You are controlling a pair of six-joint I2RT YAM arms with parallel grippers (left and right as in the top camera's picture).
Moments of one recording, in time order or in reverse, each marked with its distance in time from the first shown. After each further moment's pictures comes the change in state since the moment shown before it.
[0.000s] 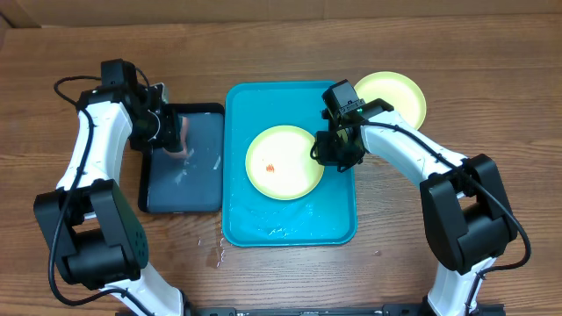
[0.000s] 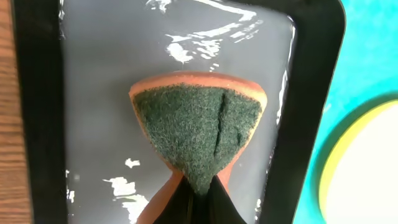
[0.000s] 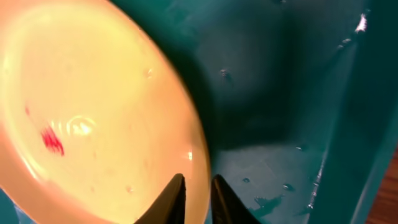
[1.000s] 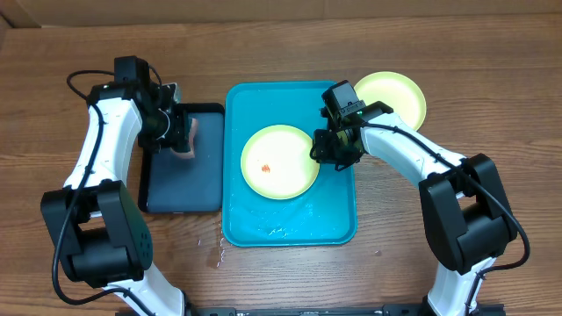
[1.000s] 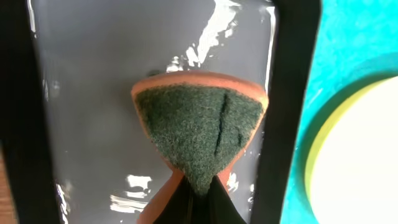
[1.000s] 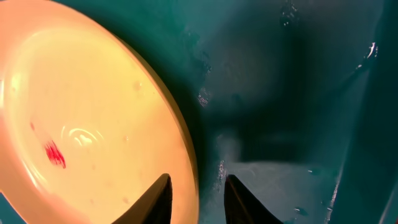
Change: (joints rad) left arm -0.056 0.000 0.026 -0.042 -0.043 0.014; right arm 0.000 0.000 -0.023 0.082 -0.007 0.022
